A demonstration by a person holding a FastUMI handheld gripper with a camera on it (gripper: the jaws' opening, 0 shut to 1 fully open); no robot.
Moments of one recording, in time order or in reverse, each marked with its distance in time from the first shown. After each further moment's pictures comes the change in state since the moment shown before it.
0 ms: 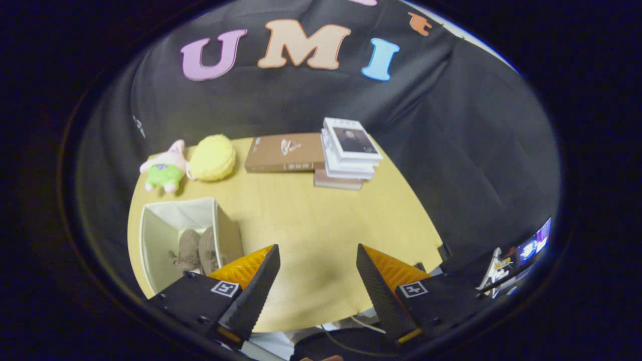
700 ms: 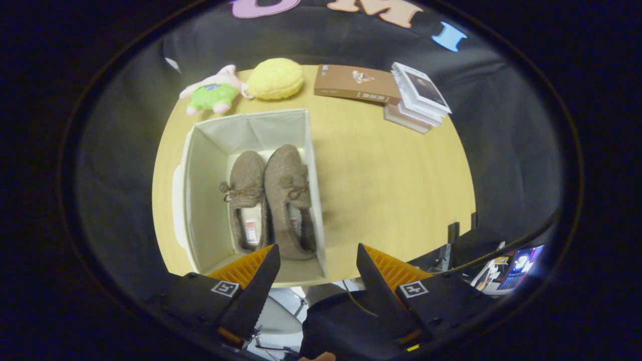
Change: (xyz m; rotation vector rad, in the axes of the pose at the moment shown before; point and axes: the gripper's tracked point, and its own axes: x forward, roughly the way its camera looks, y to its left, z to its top) arm -0.066 0.118 -0.109 -0.172 0.534 0.087
